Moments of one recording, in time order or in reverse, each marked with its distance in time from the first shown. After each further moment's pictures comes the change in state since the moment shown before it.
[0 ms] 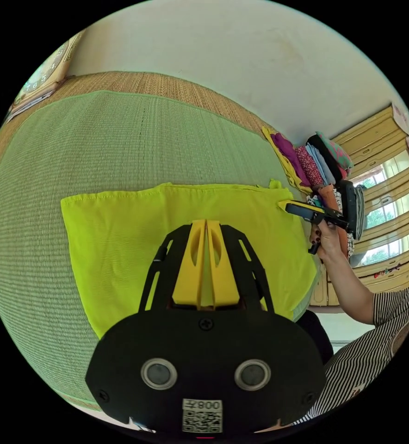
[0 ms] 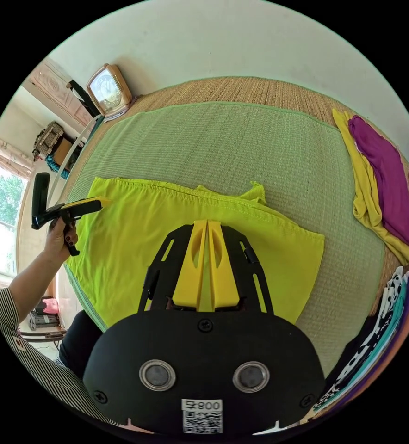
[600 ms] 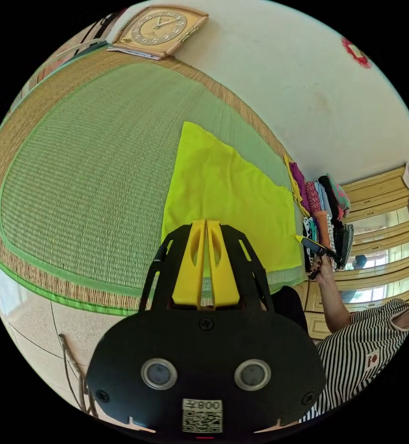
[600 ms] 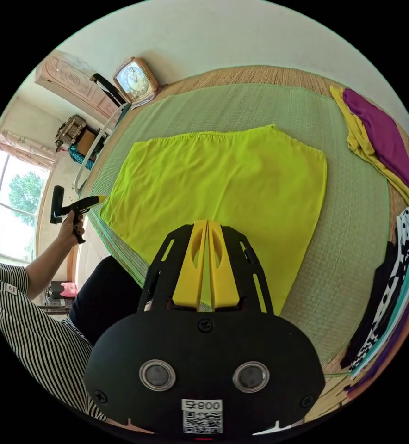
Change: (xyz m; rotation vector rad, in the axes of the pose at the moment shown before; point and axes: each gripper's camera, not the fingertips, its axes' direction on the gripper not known) left arm -0.039 0.182 -0.053 0.107 -0.008 -0.328; right arm -0.001 0.158 -0.088 -0.053 -0.140 -0.001
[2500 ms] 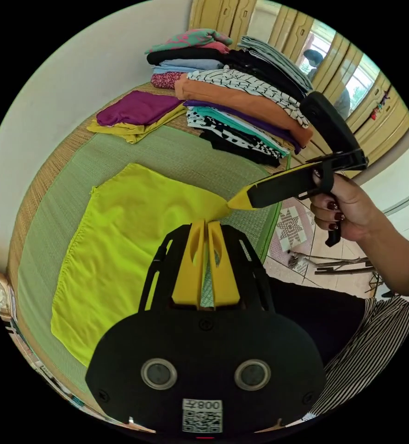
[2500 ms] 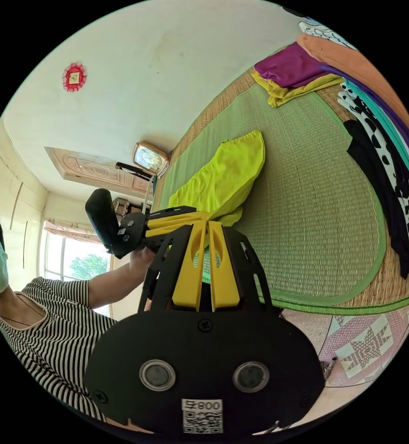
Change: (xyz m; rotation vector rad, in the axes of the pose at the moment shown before) left arm 0.401 0.183 0.396 -0.353 -0.099 1.082; right arm 0.183 0.192 -0.242 0.271 -0.452 0.362
